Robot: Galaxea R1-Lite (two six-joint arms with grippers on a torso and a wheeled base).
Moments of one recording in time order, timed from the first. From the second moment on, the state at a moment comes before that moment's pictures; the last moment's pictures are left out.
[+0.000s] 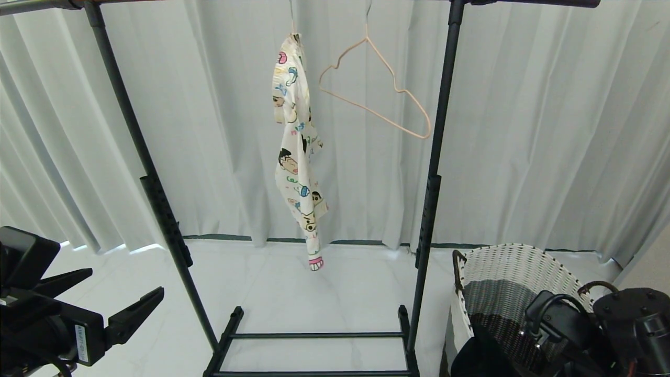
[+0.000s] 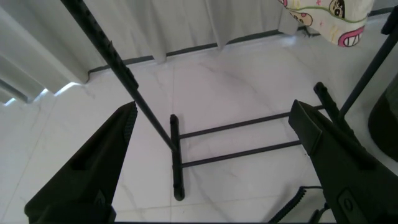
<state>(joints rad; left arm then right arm) 0.00 1.01 -0.32 -0.34 -0.11 0.25 0.68 1.42 -0.28 -0.39 -0.38 -0.24</state>
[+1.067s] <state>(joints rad) 0.00 0.97 -0.30 -0.33 -0.11 0.26 0.75 1.90 -0.25 -0.72 -0.34 -0.08</state>
